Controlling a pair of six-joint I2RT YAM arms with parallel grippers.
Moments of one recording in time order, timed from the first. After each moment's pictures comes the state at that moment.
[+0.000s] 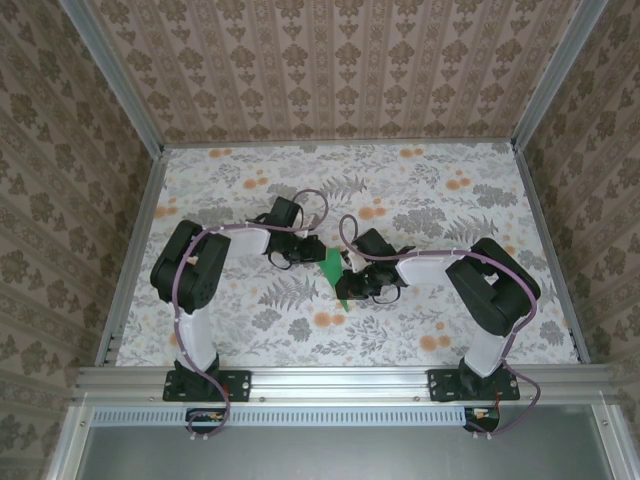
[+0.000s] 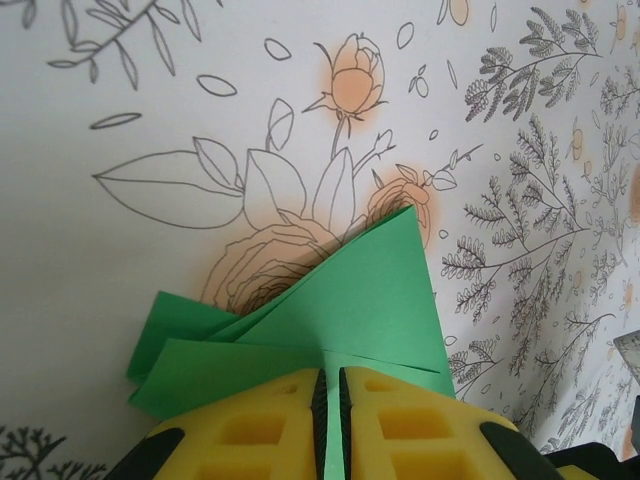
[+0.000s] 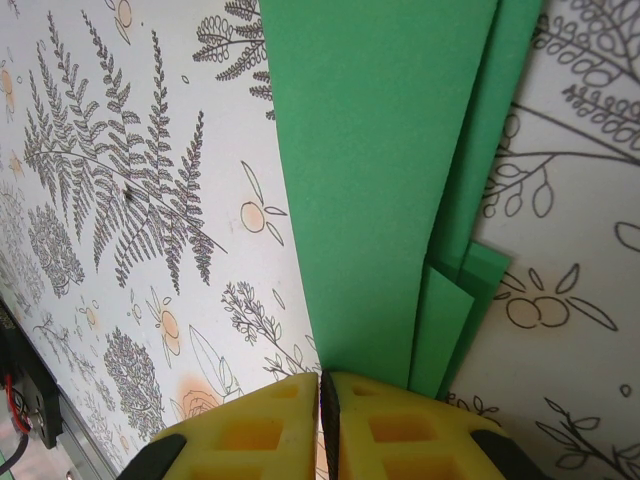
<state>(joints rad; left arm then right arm) -0.53 1.92 1.05 -0.18 0.57 -0.43 0.64 1.77 0.83 -0.16 -0.51 0.56</state>
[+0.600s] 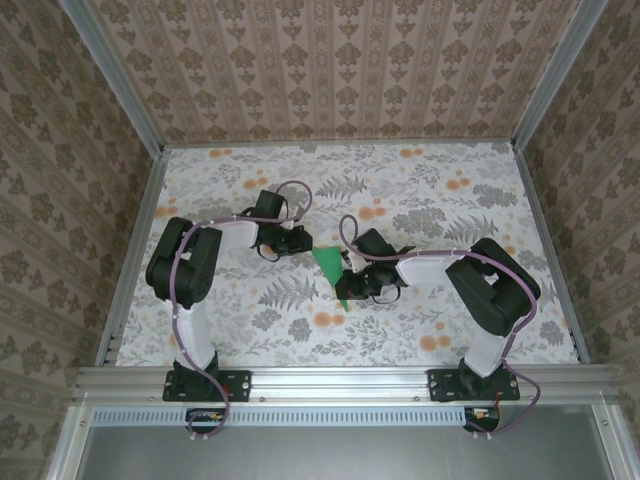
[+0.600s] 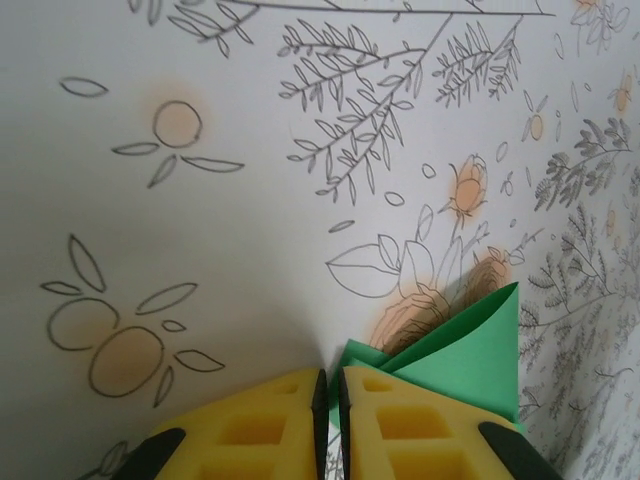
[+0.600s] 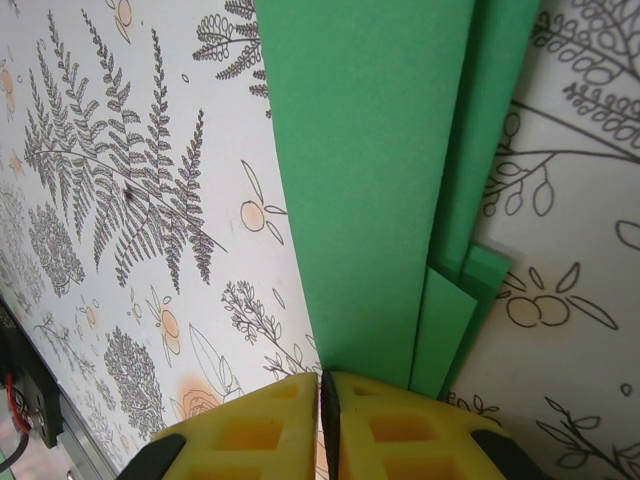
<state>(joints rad) -0.42 1.93 1.07 -0.20 0.55 -0.41 0.64 1.77 0.83 -0.16 -0.51 0.56</state>
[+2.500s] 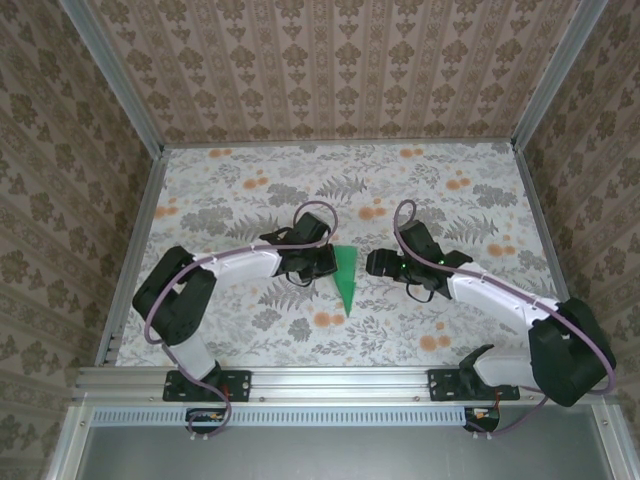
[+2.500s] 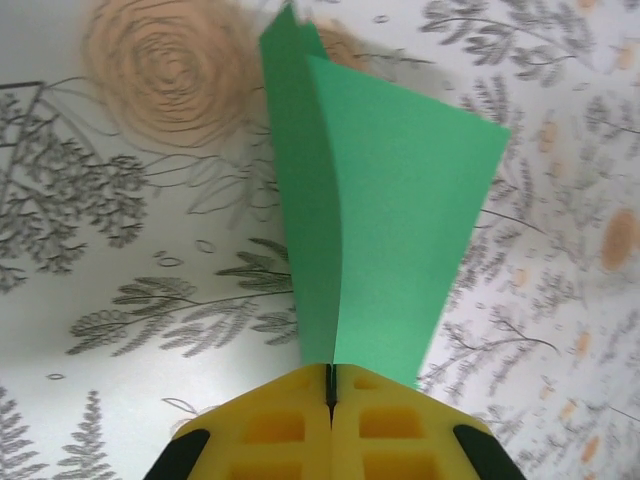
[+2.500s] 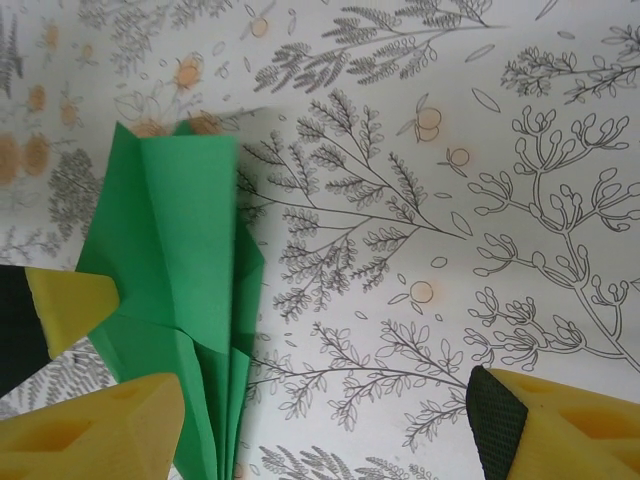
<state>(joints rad) -0.80 1.69 0.99 -0.28 0.21 -0.93 0.51 1.27 0.70 -0.35 -0.06 0.68</state>
